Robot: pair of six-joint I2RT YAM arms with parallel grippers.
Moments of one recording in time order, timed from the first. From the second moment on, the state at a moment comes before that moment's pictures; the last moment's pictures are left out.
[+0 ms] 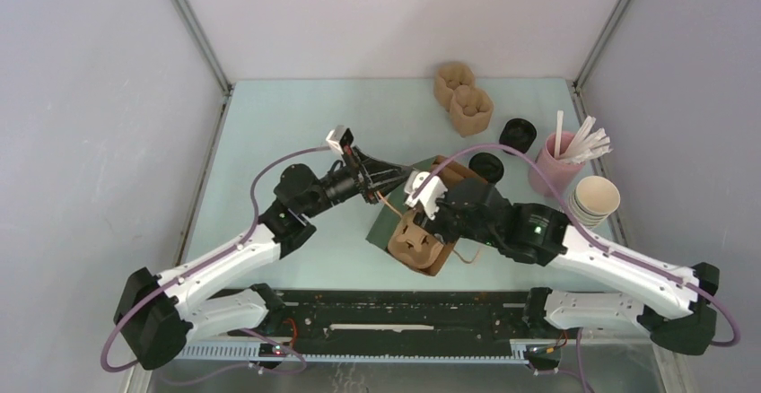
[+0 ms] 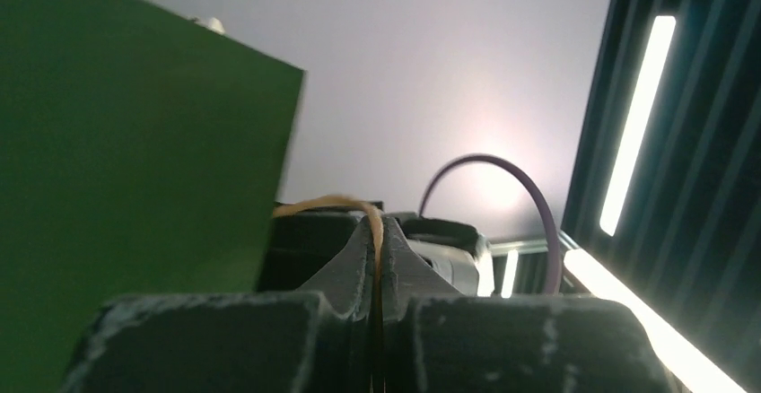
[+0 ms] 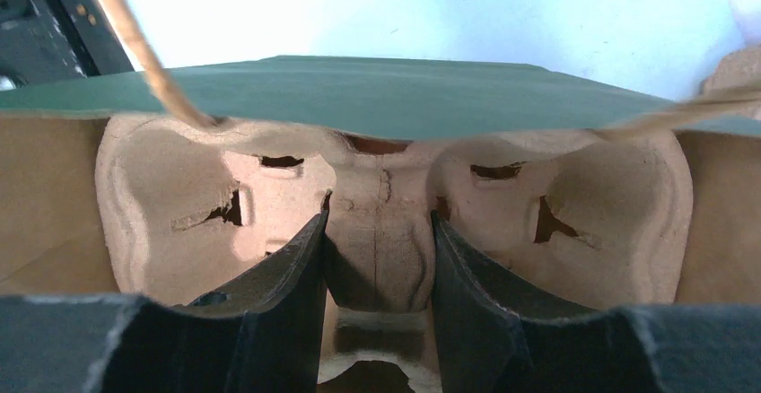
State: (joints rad) left arm -0.78 1.06 0.72 0.55 0.37 -1.73; right arm 1.12 1.00 1.08 -0.64 0.18 -0.18
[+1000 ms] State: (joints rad) left arm -0.49 1.00 0.81 0.17 0.39 -1.36; right arm 0.98 1.42 1.33 -0.69 0.01 -0.33
